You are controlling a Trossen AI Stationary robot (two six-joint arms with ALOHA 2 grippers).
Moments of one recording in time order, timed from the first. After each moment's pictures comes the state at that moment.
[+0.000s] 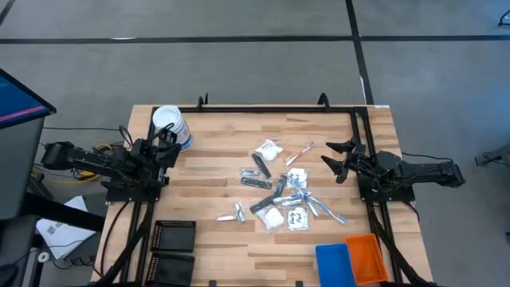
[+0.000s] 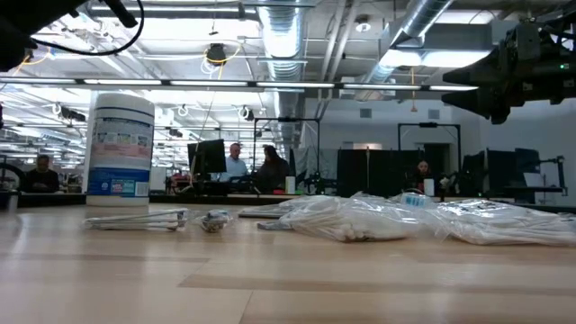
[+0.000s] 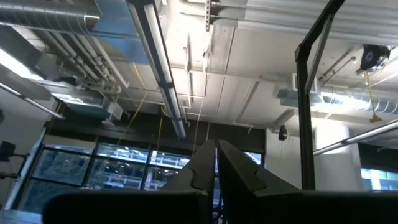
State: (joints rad) left arm -0.11 0.60 0.13 1.24 -0.20 -0.03; right arm 0.04 0.01 0.02 0.05 0.47 0.17
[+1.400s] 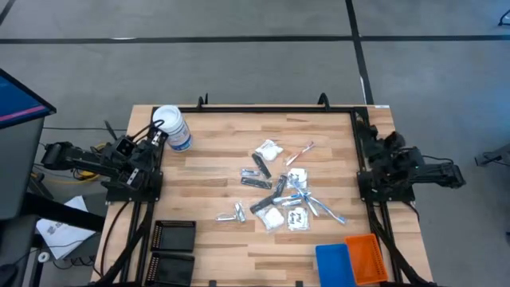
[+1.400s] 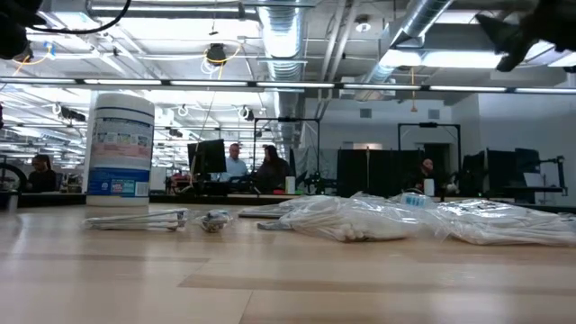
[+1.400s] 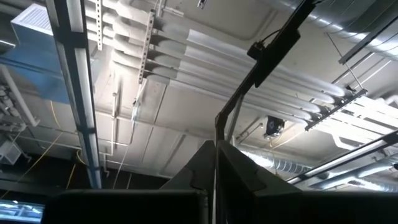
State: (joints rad) left arm -0.11 0.59 0.19 1.42 0.06 -0.22; right arm 0.03 0.01 0.02 0.86 0.47 0.22
